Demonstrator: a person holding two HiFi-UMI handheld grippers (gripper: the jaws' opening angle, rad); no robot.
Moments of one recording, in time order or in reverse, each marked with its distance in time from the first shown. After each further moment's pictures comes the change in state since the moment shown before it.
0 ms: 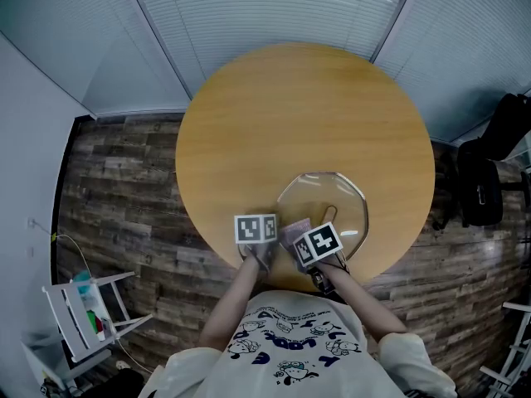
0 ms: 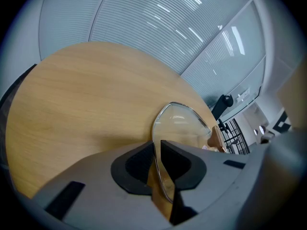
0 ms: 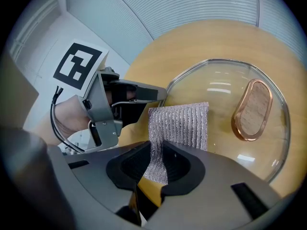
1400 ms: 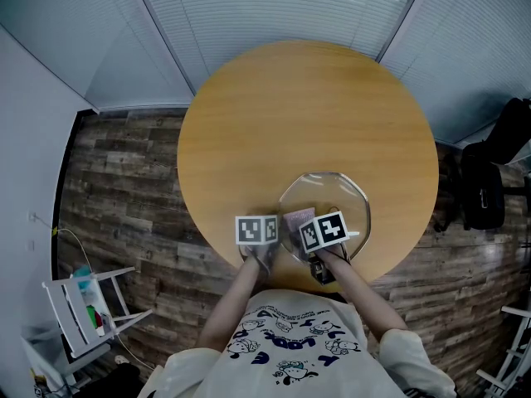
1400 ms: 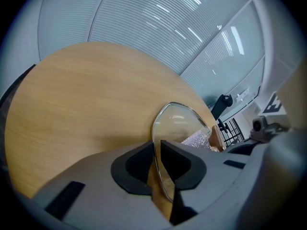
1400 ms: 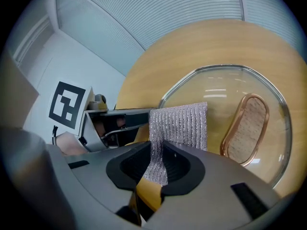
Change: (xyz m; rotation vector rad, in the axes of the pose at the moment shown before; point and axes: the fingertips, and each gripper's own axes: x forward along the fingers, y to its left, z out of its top) left arm -0.001 0.000 0.001 0.010 -0.006 -0.006; right arm -0.007 -0.013 0.035 0.119 -0.083 0.028
